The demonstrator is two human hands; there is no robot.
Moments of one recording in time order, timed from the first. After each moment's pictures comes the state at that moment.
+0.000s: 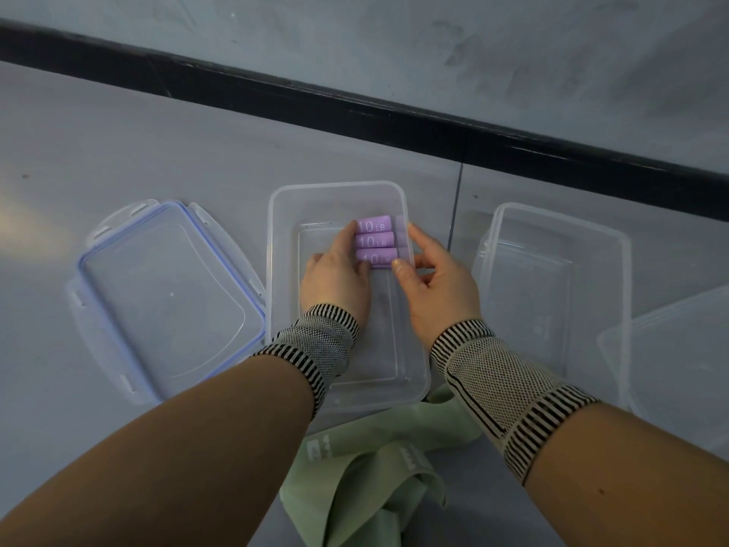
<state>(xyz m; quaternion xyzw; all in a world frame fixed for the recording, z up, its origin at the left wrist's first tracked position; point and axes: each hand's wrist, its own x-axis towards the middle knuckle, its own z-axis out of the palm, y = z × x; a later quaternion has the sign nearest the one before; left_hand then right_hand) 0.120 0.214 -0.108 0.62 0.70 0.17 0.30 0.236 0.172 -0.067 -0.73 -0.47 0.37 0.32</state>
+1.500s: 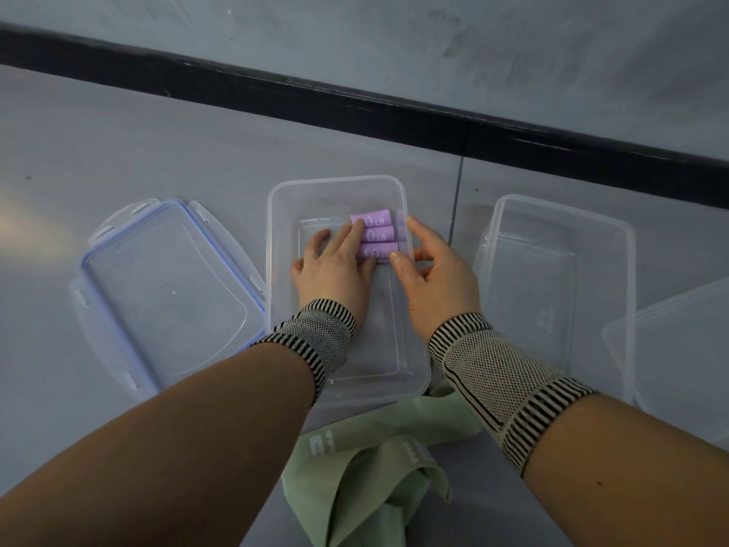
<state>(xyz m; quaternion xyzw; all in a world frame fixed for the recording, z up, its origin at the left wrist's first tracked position) 0.117 0.213 -0.113 0.69 0.68 0.10 0.20 0.234 0.173 -0.068 -0.74 -0.48 0.35 0.31</state>
